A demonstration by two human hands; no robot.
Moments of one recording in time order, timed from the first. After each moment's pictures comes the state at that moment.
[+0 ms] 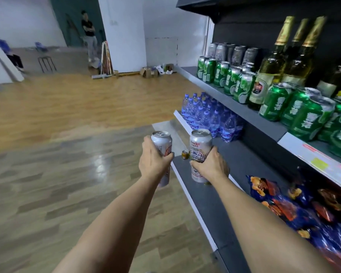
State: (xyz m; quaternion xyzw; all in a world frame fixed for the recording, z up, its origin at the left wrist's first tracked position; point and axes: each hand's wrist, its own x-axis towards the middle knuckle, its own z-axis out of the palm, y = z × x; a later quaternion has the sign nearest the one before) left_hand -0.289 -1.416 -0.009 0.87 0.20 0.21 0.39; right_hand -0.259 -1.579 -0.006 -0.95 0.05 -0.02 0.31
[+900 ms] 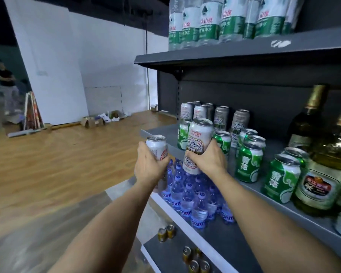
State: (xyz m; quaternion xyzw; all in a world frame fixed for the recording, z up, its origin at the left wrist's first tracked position) left_hand 0.169 -1.335 0.089 0.86 0.00 0.24 0.45; right_hand 0.144 -1.500 0.118 -0.90 0.15 -0.24 0.34
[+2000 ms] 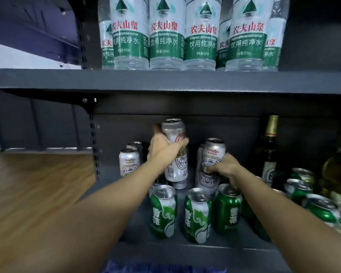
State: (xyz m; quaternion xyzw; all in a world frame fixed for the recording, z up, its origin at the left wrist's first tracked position) left_hand 0.466 -1.490 0.221 0.72 -0.38 -0.05 0.58; right_hand 0.317 -1.619 0.175 -0.71 0.46 -0.32 0.43
